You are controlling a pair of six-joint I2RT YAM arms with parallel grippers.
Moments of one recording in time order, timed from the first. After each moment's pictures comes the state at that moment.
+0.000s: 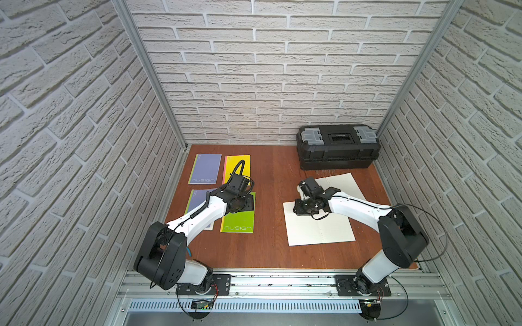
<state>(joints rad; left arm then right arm) -0.49 1.41 0.90 -0.55 0.01 -0.47 0.50 1.58 0.98 -0.56 -0.08 0.53</state>
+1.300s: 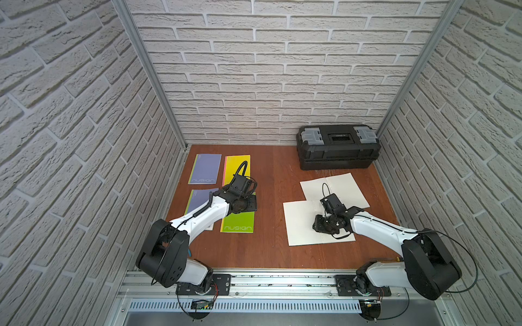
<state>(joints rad) -0.51 1.43 0.89 -0.52 0.03 -0.52 0.41 1.35 0.62 -0.52 -0.12 0.59</state>
